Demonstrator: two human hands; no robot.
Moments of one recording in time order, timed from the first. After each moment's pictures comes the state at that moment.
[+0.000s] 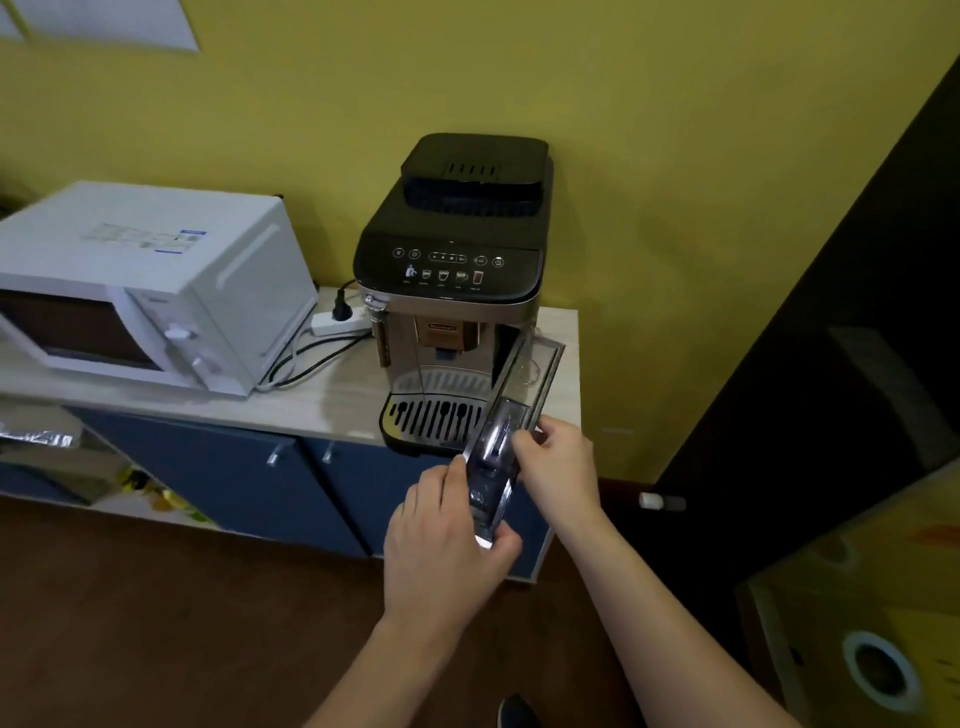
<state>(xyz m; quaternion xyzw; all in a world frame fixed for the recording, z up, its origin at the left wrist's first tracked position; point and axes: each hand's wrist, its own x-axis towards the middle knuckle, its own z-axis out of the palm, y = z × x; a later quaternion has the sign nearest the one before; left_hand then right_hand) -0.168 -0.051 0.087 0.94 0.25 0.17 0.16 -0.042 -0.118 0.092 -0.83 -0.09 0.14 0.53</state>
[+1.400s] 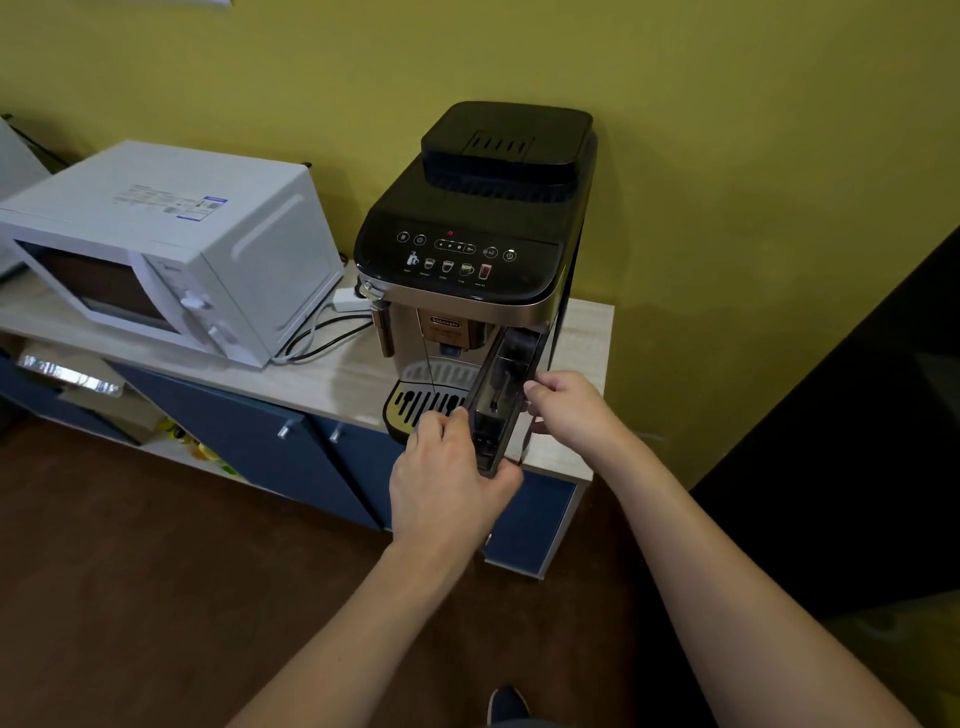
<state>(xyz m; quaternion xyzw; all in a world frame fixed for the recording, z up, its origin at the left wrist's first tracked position) -0.086 -0.046 0.101 0.91 0.35 0.15 0.17 0.064 -0.107 0.104 -0.82 -0.20 0.30 0.45</state>
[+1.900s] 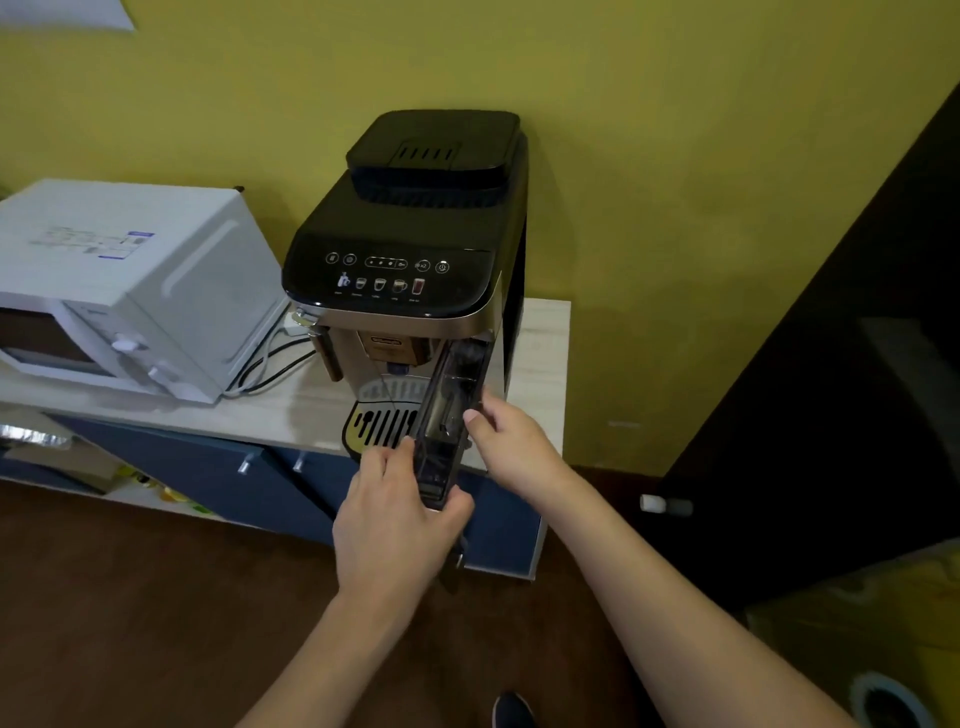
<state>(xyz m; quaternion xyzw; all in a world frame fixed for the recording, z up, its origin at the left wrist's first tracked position) -0.088 -0.047 0.092 0.91 0.36 0.15 0.15 0.052 -0.109 0.071 -0.79 -0.24 0.30 0.47</state>
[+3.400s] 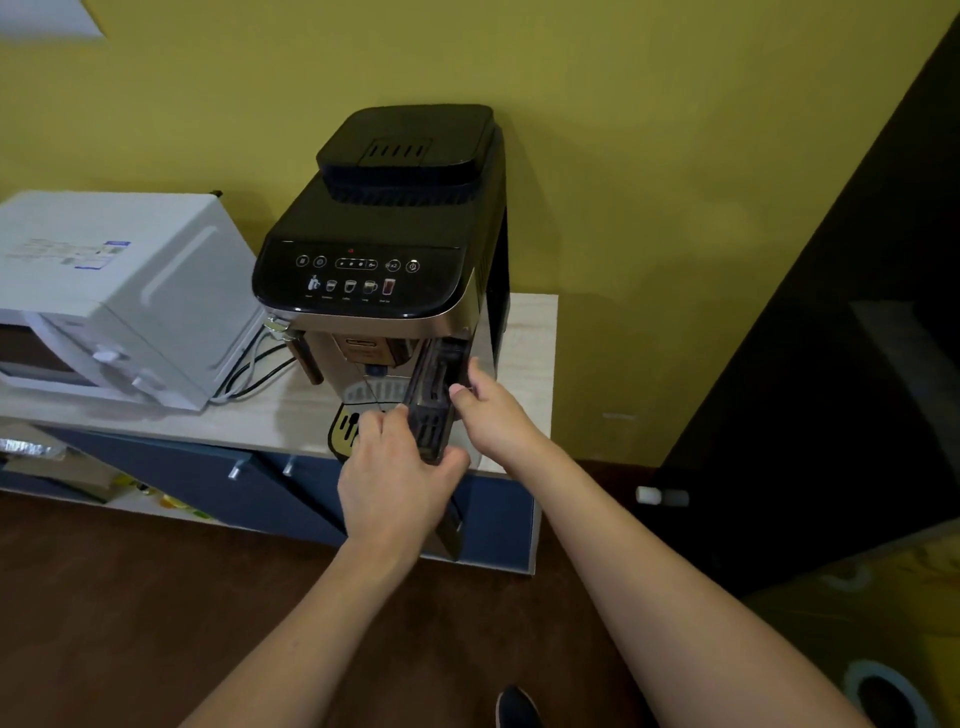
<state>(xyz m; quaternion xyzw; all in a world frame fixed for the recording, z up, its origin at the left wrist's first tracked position) -0.044 -0.046 0.094 0.90 0.36 0.16 0.16 0.083 -0.091 0.059 -0.75 -0.19 0.35 0.53</state>
